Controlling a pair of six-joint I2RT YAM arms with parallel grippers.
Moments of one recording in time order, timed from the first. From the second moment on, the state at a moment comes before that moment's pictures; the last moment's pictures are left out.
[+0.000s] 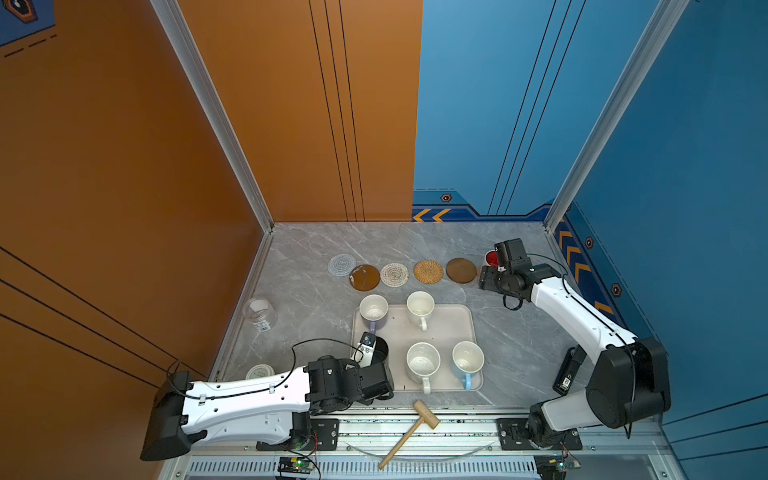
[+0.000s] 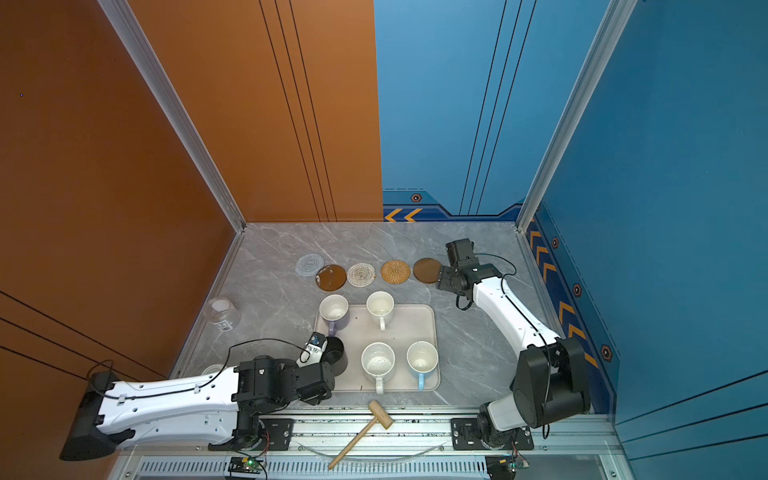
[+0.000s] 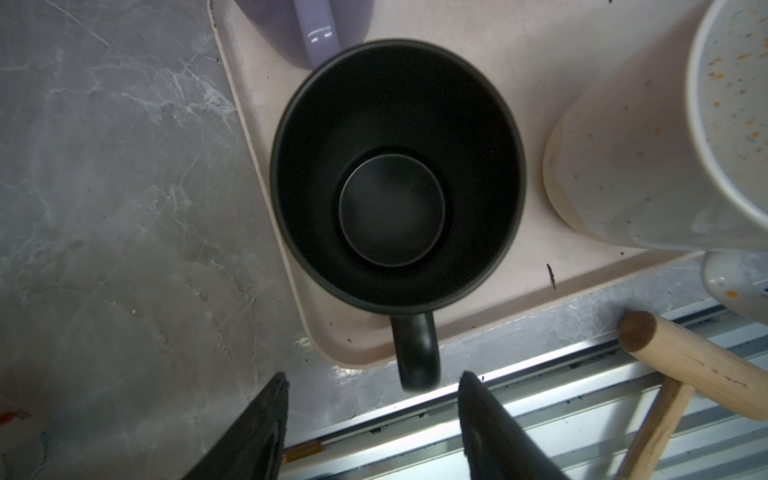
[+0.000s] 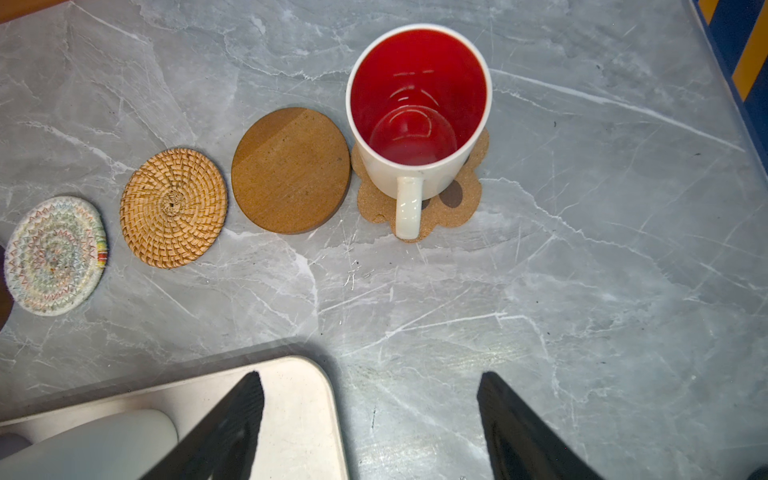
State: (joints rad) left arm -1.31 1.01 0.71 -1.01 -0.43 -0.94; right arm 0.25 1.46 1.14 -0.67 0.18 0.45
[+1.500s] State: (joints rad) left arm -1.18 1.14 0.64 -0.77 -0.33 -0.94; right arm 0.21 1.43 1.08 -0.64 0.15 0.47
